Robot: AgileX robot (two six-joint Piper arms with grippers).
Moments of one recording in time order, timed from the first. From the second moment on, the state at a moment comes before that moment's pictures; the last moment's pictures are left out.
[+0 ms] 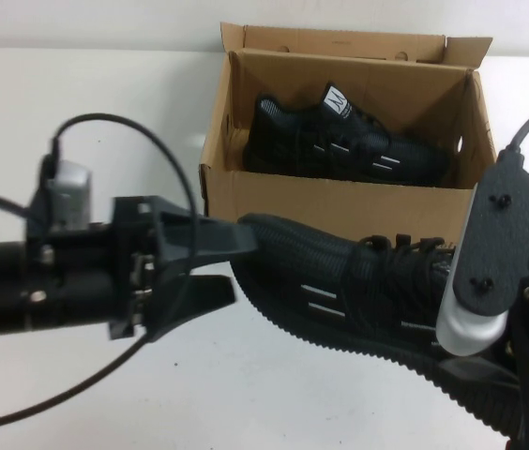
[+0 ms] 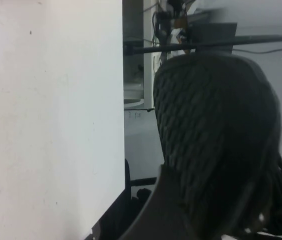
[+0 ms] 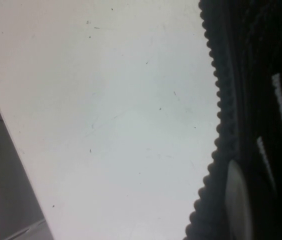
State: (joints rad) right arm 0.77 1.10 -1.15 0.13 1.19 -0.42; left arm -0.25 1.29 -0.64 -1.65 1.06 0.70
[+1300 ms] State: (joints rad) right arm 0.77 1.09 -1.32 0.11 1.06 -0.24; left arm -0.39 1.54 -0.86 -1.59 1.03 0.80
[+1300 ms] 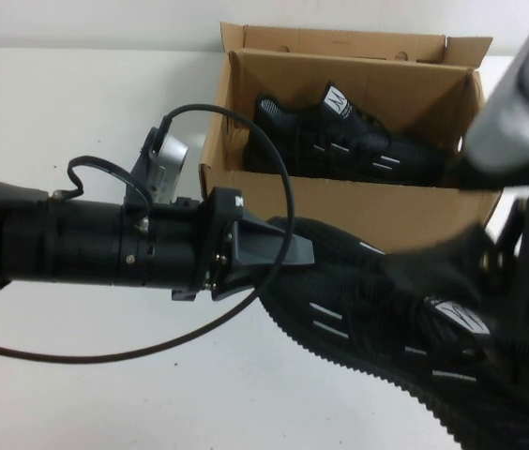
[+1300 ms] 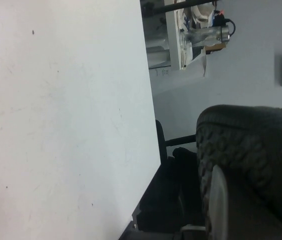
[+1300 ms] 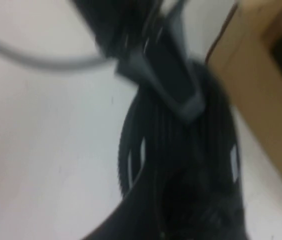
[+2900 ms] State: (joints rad) right arm 0.77 0.91 -0.87 -0.10 0.56 1.28; left arm -0.39 1.54 -0.87 -1.65 0.85 0.88
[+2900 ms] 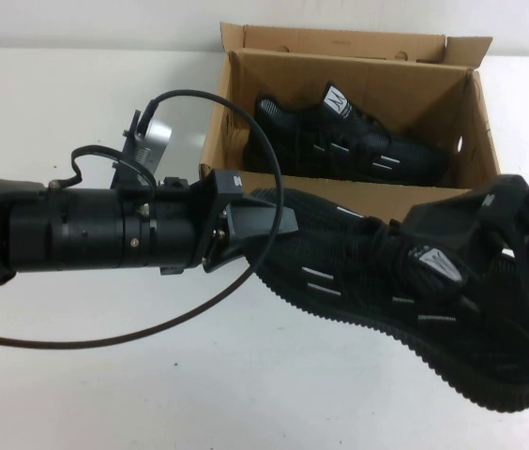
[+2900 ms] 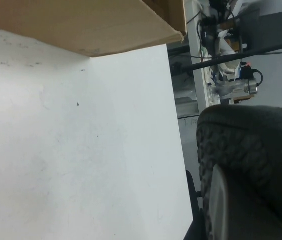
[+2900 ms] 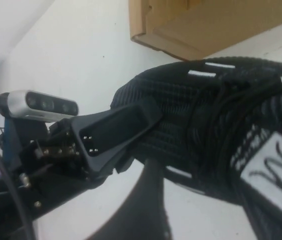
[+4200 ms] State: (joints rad) right arm 0.77 1.13 -0.86 -0.10 0.33 1.27; left arm -0.38 1.54 -0.87 -1.67 0.93 0.94
